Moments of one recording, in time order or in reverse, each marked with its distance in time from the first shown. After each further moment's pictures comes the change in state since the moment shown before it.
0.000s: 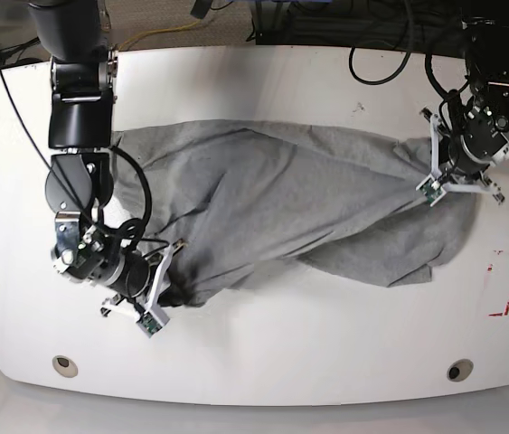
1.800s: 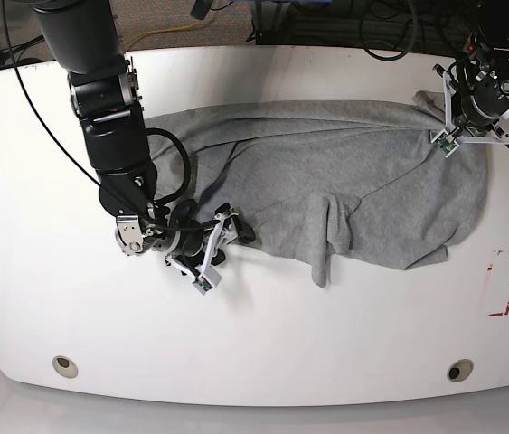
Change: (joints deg) left arm 13.7 -0.4 -6.3 0.3 0.9 0.1 0.0; right arm 4.5 -7.1 -12.8 -35.3 0.7 0.5 16.4
